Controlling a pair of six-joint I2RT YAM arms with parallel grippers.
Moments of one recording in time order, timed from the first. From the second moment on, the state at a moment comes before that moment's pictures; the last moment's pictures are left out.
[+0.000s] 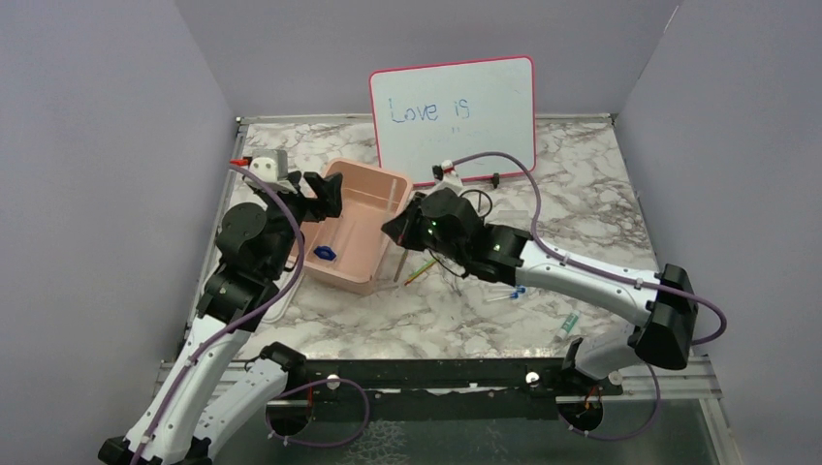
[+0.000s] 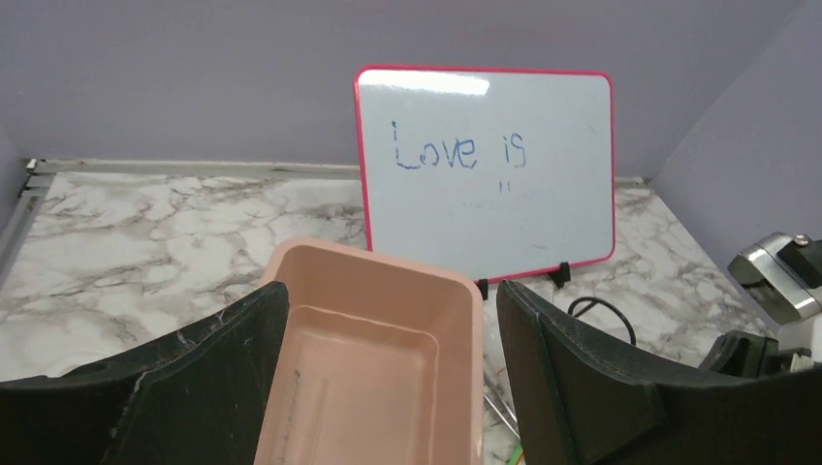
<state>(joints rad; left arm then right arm) -0.44 0.72 0.93 -0.17 -0.19 -0.23 1.07 1.43 1.18 -0.19 0.31 0.97</state>
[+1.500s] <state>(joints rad) -0.44 0.59 0.91 -0.23 -0.57 -0.27 0.97 2.45 2.12 -0.41 0.23 1.13</state>
